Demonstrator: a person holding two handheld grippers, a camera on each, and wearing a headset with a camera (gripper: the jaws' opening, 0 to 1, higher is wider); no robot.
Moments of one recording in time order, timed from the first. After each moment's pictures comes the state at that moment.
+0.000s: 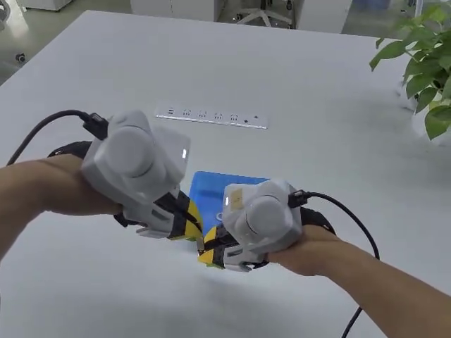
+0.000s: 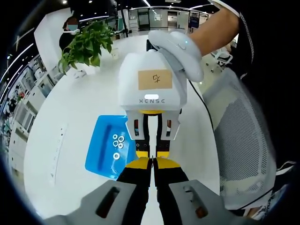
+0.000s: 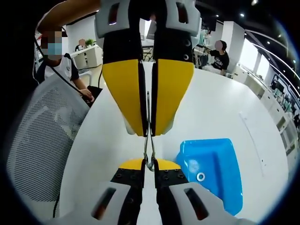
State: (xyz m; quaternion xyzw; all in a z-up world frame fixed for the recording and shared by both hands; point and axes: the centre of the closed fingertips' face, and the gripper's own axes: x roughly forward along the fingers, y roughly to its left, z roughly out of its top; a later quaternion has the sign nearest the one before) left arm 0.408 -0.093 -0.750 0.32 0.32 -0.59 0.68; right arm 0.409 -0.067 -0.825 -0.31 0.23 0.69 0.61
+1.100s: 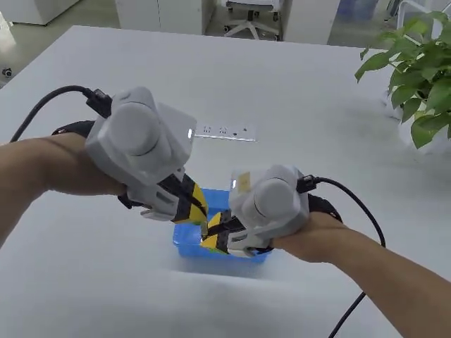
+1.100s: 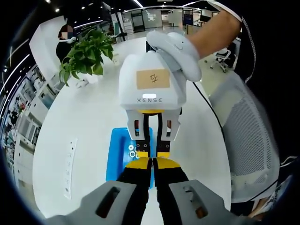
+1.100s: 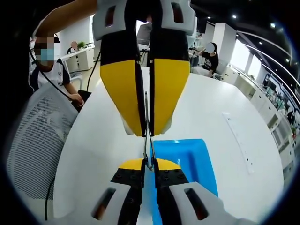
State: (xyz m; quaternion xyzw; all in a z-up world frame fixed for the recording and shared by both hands) left arm 0.454 -0.110 -0.729 0.35 0.29 -0.59 0.67; right arm 0.459 -0.081 -0.803 -0.30 0.22 0.66 0.65
